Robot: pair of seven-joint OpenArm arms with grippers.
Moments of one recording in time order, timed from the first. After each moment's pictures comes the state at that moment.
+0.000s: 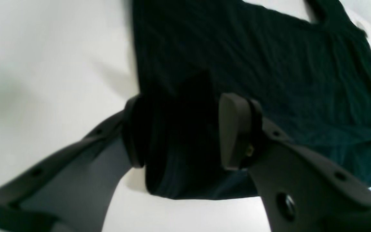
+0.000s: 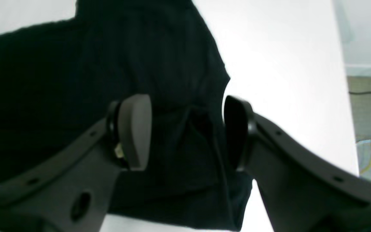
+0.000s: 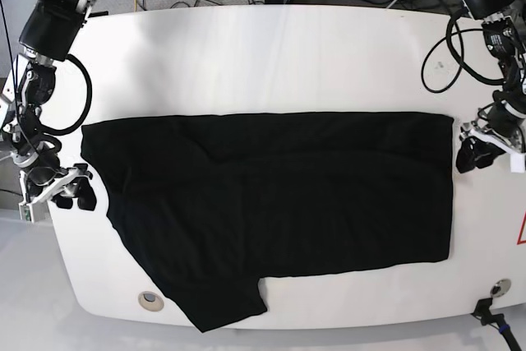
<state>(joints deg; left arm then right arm) -0.2 -21.5 -33.9 82.8 -43.1 -29.7 46.4 14.0 27.3 25.5 78.3 40.1 30.8 -52.3</state>
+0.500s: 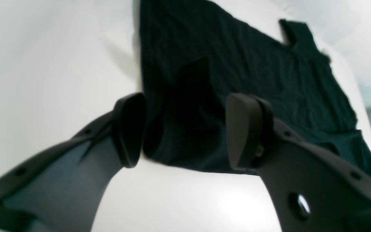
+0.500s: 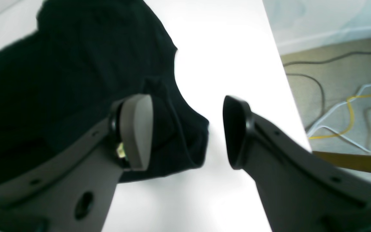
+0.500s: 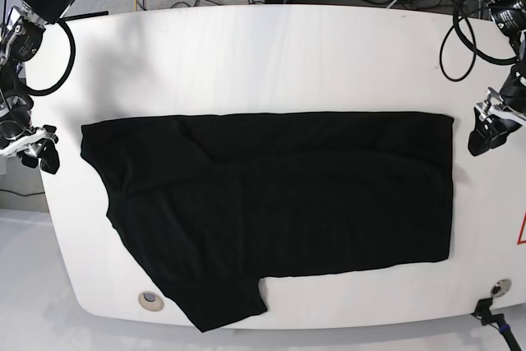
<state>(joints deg) 6.0 -20.5 -43.5 86.4 -56.0 -29.9 53.9 2.5 26.3 42.7 85.7 43.5 30.5 -56.5</state>
